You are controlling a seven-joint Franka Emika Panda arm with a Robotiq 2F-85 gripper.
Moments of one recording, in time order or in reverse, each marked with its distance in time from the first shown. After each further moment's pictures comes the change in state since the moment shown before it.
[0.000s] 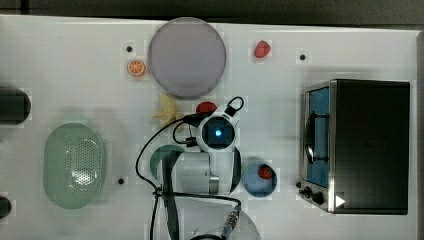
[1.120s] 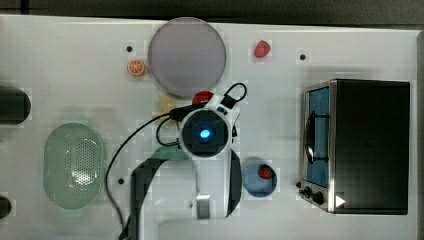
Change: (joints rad) arm -0.011 -0.446 0.060 0.041 0.006 -0.449 0.022
